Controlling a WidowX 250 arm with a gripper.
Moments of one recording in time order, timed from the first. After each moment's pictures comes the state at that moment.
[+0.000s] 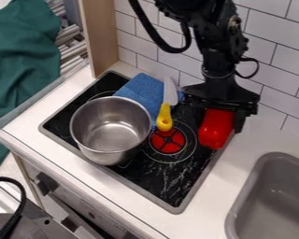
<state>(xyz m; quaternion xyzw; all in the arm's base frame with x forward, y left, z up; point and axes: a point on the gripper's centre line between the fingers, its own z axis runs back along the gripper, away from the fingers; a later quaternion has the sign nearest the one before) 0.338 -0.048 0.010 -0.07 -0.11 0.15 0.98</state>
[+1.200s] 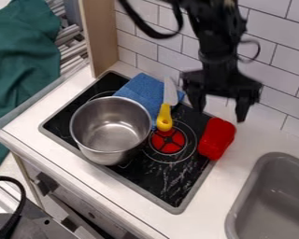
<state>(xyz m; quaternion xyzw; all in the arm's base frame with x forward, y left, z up) 0.324 -0.059 0.051 -0.09 -0.14 0.08 0.98</state>
